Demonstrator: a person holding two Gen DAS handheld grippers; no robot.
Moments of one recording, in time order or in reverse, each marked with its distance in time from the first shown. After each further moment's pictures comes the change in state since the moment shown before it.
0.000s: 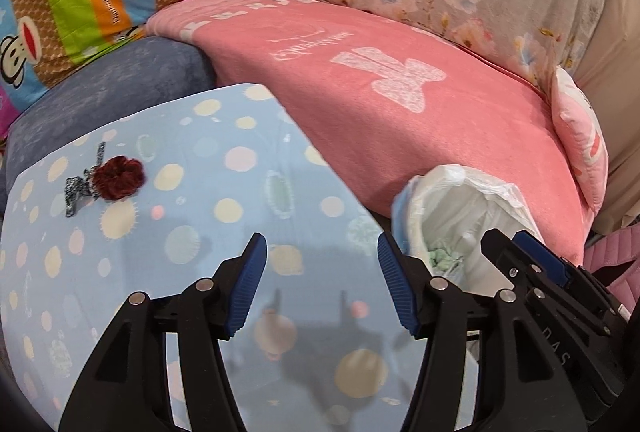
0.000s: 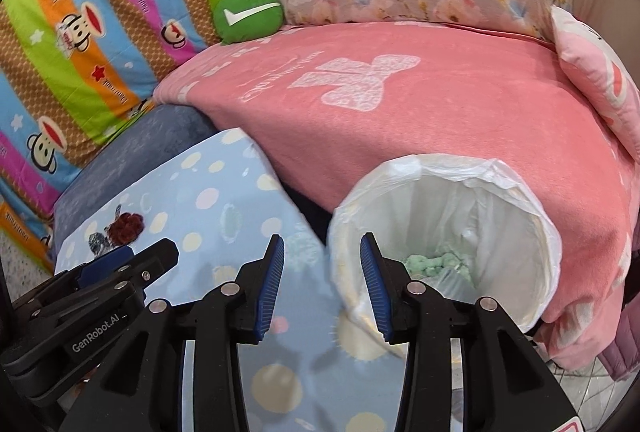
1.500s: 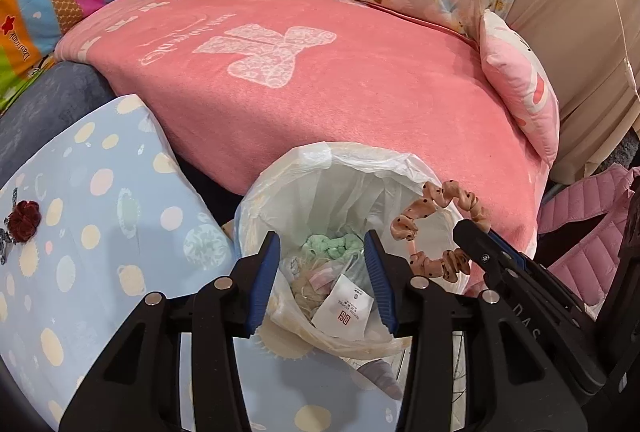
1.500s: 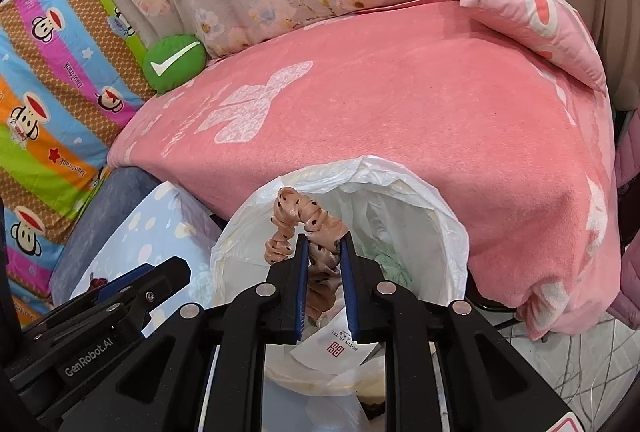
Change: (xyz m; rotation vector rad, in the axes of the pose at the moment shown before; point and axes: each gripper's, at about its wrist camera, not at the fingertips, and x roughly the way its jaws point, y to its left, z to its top) left arm 0.038 -0.152 0.008 0.180 0.093 -0.186; right arm -0.006 -0.148 0.005 0.272 -0.037 -0.061
